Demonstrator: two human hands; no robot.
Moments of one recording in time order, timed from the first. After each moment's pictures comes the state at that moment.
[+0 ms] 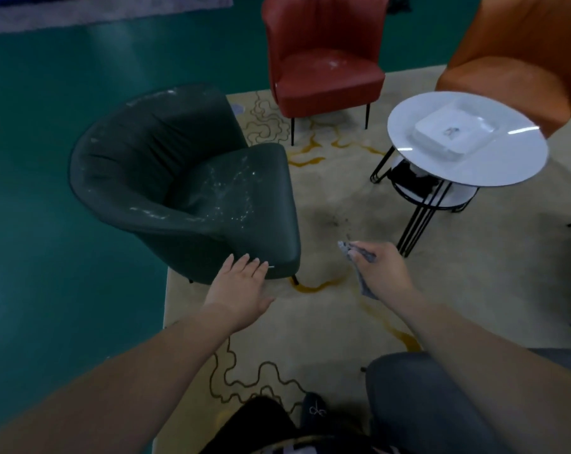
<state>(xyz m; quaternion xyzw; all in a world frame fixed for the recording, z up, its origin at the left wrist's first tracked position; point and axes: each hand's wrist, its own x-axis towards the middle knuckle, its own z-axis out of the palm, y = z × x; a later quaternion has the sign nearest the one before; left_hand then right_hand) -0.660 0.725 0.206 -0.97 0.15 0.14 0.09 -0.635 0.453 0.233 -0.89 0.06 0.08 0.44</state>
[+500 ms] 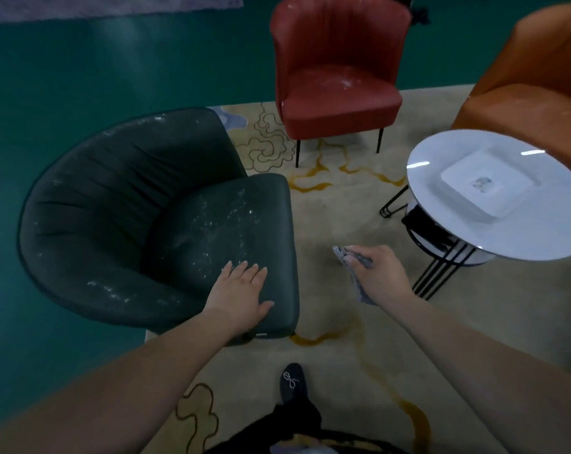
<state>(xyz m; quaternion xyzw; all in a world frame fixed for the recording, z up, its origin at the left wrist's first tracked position) -0.425 0.730 0.182 -0.98 0.12 0.16 0.07 -0.384 0.458 0.223 -0.92 0.02 0.11 0.37</state>
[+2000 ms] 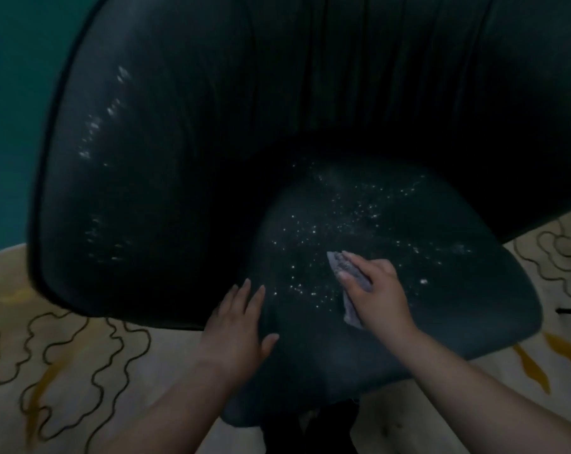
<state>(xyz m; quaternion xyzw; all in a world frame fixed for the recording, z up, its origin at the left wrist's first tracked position) -0.305 0.739 -0.098 -0.74 -0.61 0.15 -0.26 -0.066 0.753 -0.094 -0.75 -0.46 0.38 0.28</state>
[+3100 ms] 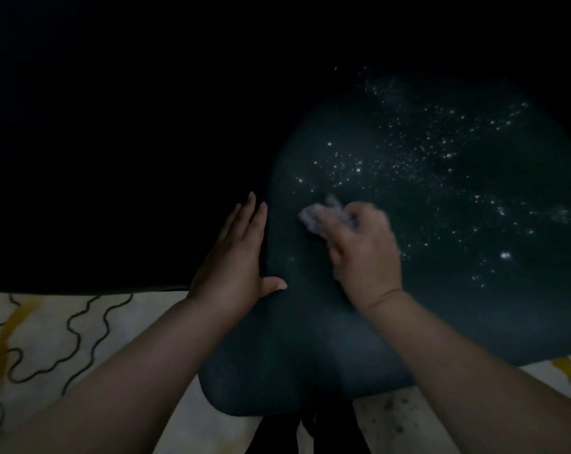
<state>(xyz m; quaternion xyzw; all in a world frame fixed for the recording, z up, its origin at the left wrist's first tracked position) -0.322 0.777 -0.182 -0.71 -0.62 0.01 -0.34 -0.126 0.777 -0.192 -0.63 -0.75 0.11 0.16</state>
